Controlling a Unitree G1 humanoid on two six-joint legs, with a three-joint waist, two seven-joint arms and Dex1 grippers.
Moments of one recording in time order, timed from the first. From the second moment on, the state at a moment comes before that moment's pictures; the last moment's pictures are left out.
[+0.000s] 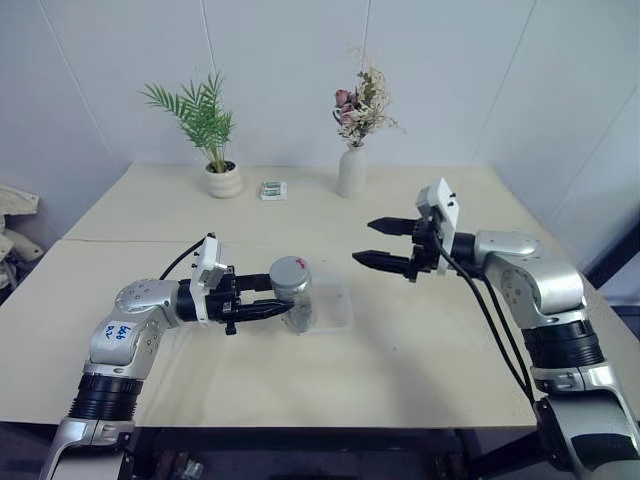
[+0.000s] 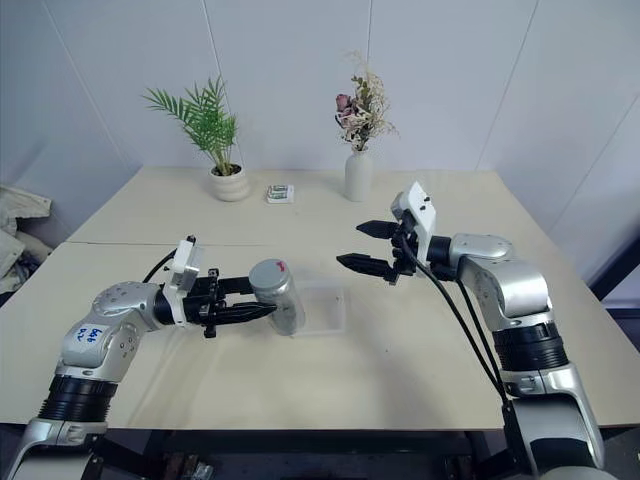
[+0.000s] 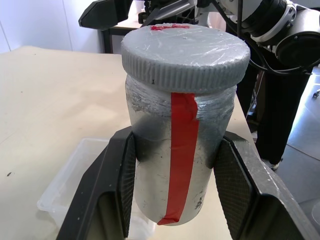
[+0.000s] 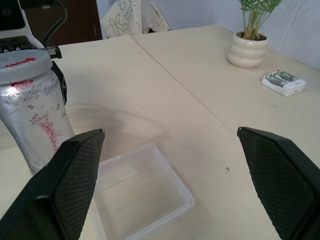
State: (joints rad) left arm -0.62 0.61 0.07 0.09 -0.53 0.35 -1.22; right arm -0.91 -0.59 0.01 0.10 0.48 0.62 1.01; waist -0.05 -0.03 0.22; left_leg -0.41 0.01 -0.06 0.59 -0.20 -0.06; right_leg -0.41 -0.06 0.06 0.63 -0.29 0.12
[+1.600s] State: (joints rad) left arm -0.63 0.61 0.06 0.10 -0.52 0.35 -1.19; right arm -0.98 -0.35 0.20 -0.01 0.43 0.64 0.97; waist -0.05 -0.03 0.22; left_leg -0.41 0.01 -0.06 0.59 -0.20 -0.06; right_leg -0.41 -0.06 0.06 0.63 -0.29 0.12
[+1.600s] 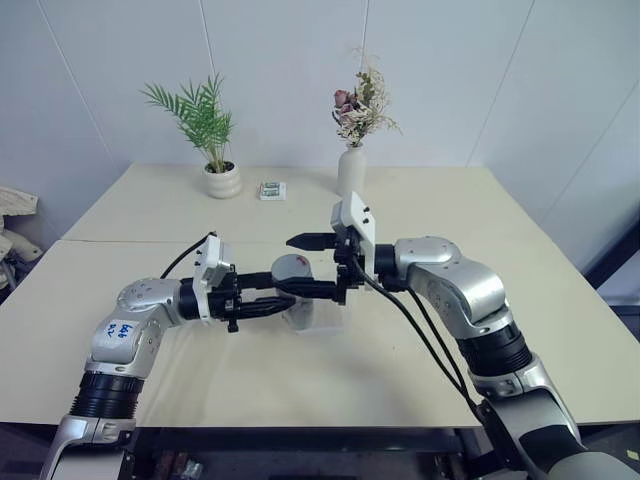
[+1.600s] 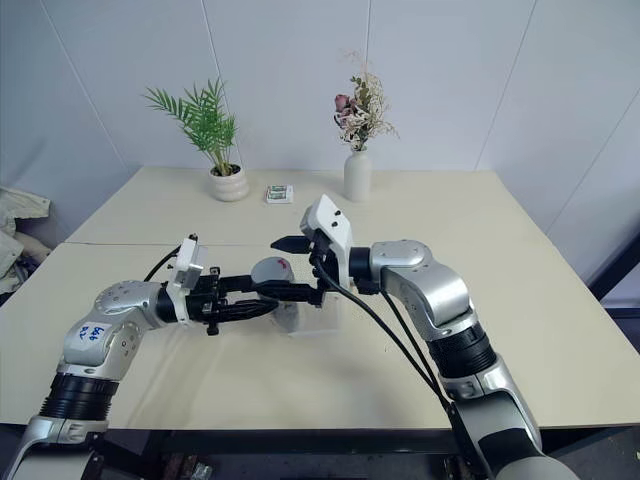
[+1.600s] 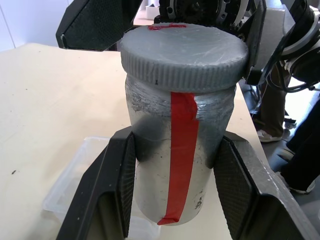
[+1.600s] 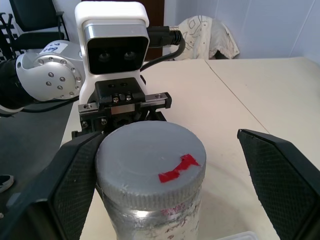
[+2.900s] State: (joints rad) left arm -0.64 0.61 0.06 0.13 -0.52 0.35 -1.21; right arm -0.94 -0.49 0.04 -0.07 0.60 0.76 1.03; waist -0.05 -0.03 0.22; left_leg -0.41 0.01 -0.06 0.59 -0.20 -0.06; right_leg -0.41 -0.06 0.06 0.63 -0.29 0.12
